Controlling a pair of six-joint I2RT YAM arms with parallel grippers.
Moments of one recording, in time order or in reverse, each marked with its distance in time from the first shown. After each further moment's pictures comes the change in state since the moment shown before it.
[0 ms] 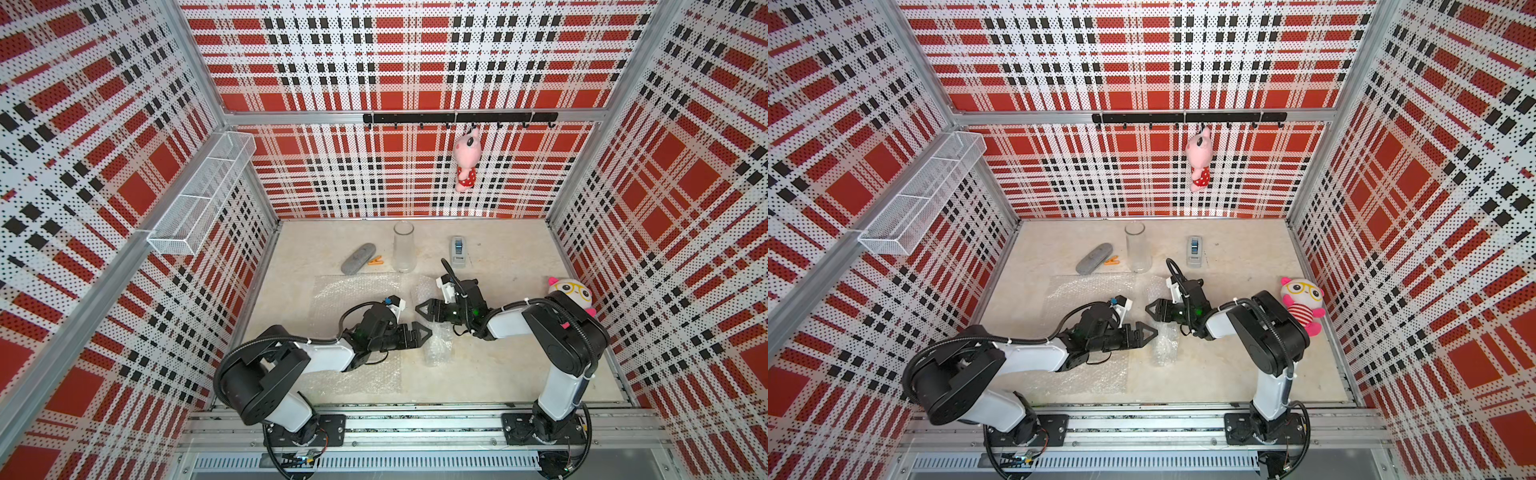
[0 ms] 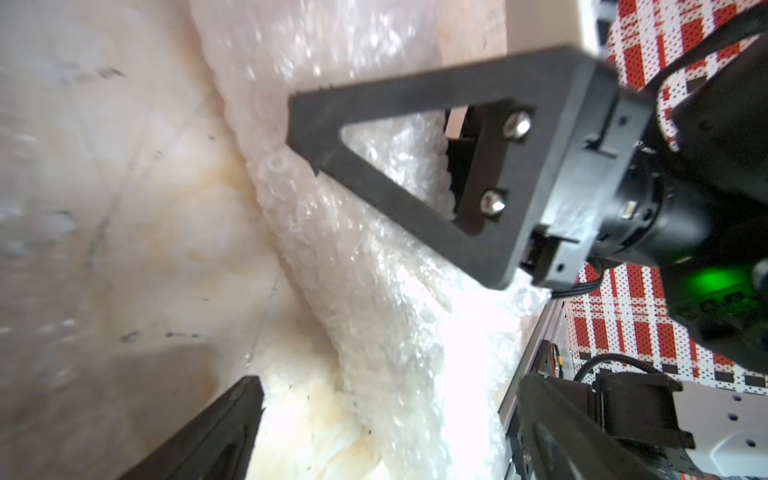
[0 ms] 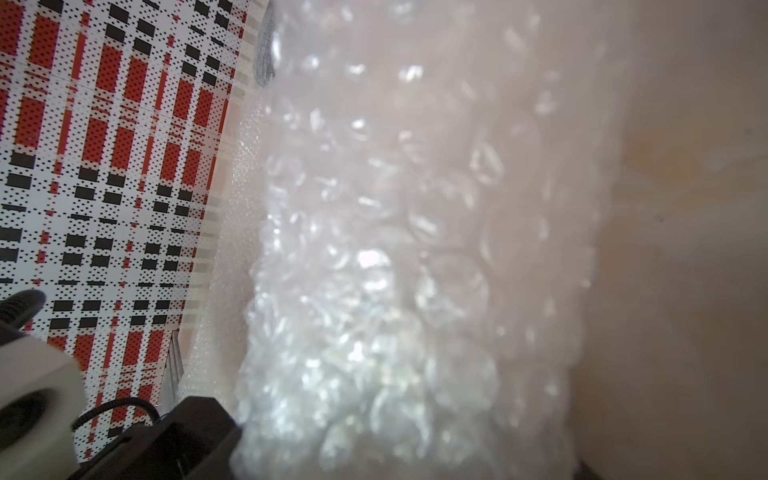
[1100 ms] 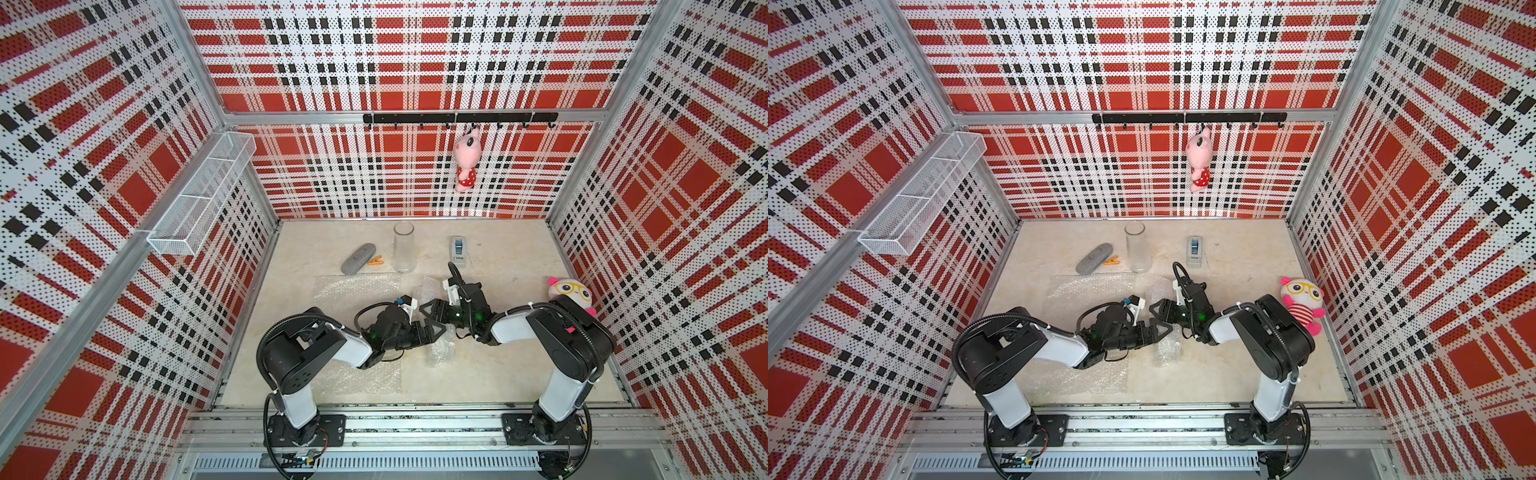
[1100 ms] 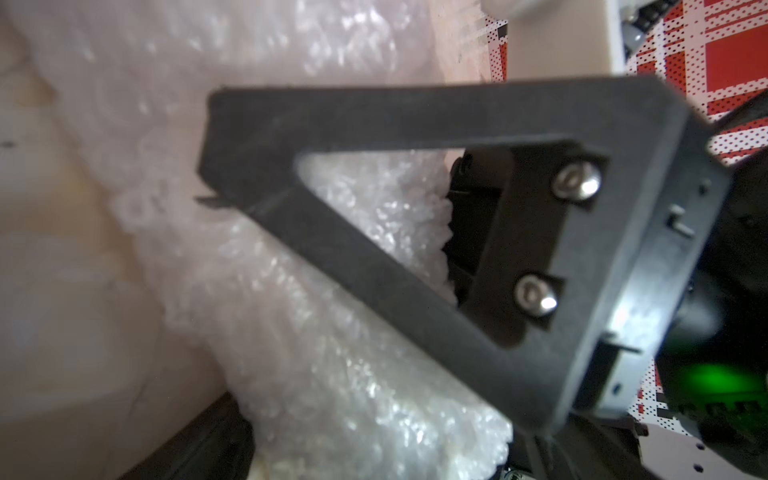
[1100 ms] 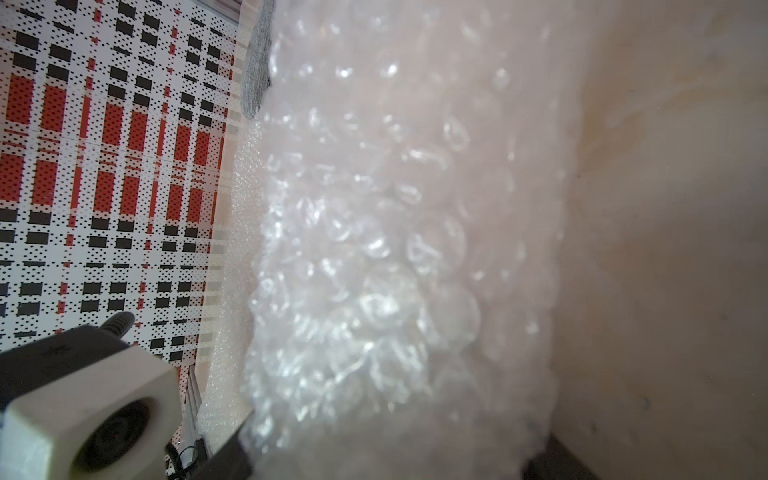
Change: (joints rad) left arm -0.081 0.285 0.079 0.309 -0.011 -0.165; right arm 0.009 -0.045 -0.070 0.053 0.048 0.144
